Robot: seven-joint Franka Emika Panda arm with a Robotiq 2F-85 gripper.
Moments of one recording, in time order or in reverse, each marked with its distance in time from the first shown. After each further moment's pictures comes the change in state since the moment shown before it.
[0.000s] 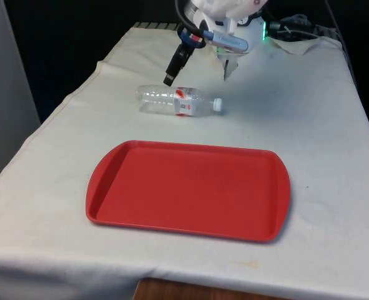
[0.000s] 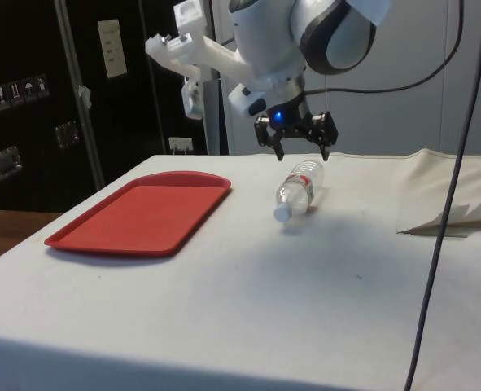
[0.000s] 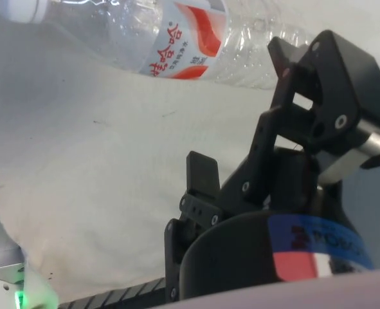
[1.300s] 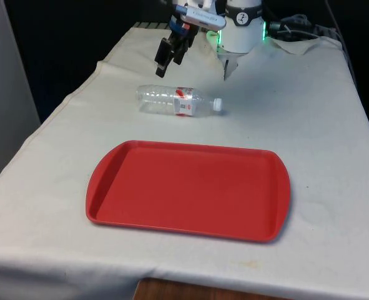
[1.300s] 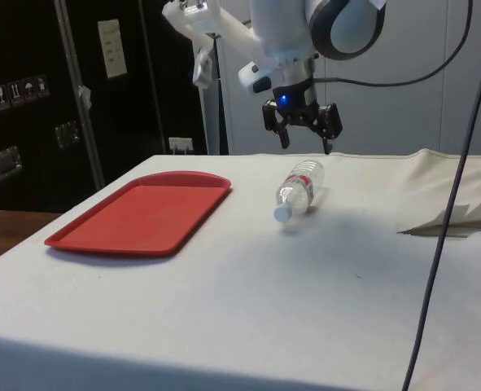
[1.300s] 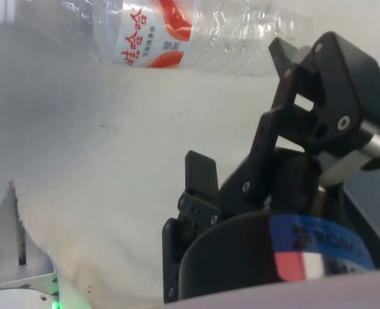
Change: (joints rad) arm -0.011 -0.076 -0.073 -0.048 0.079 0.076 0.017
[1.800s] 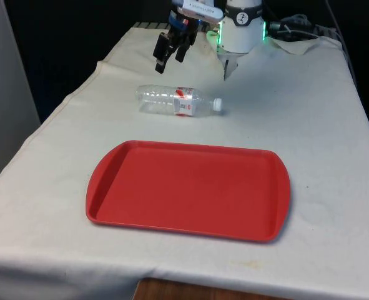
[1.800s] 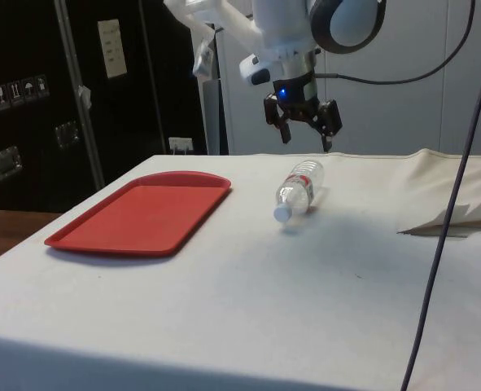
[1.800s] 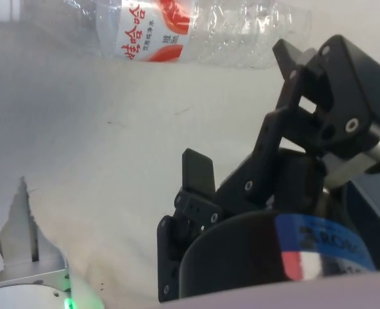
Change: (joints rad) arm -0.003 -0.039 -0.003 -0.013 0.027 -0.008 0.055
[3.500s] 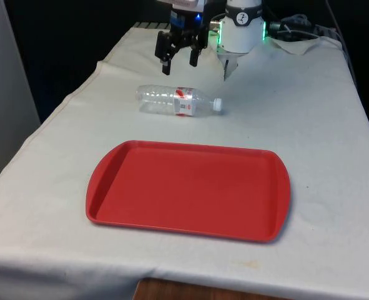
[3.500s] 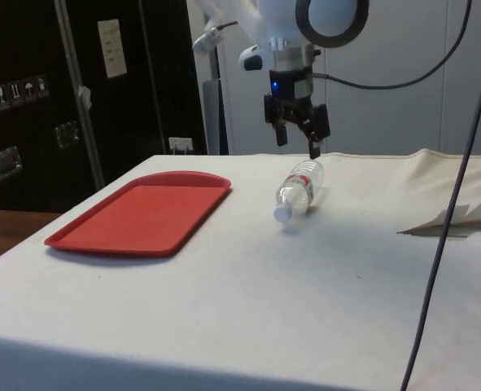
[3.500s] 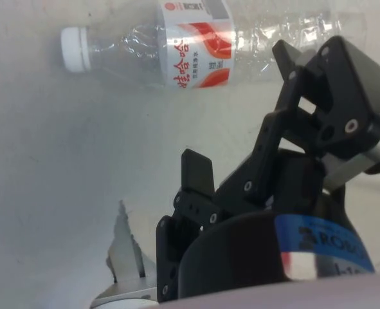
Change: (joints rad) arm -0.001 -0.011 -0.003 -0.020 0.321 0.089 0.001
